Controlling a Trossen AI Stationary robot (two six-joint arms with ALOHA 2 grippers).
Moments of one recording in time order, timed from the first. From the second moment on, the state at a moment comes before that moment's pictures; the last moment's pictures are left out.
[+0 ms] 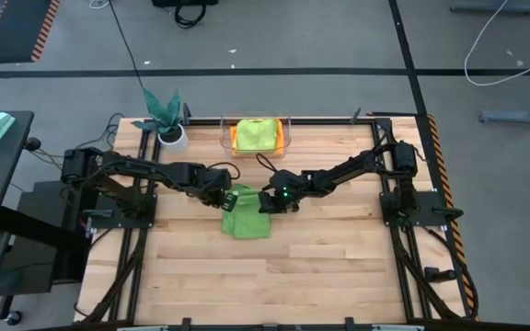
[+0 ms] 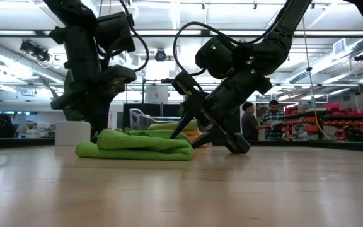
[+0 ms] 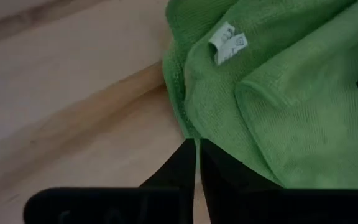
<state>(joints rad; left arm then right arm) 0.10 1.47 0.78 -0.52 0.01 -1.05 -0.09 1.98 0.95 0.25 -0.29 1.37</state>
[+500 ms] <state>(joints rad) 0.07 1.47 0.73 -0.33 0.01 -1.12 -0.07 1.99 0.97 0.24 -0.23 1.39</state>
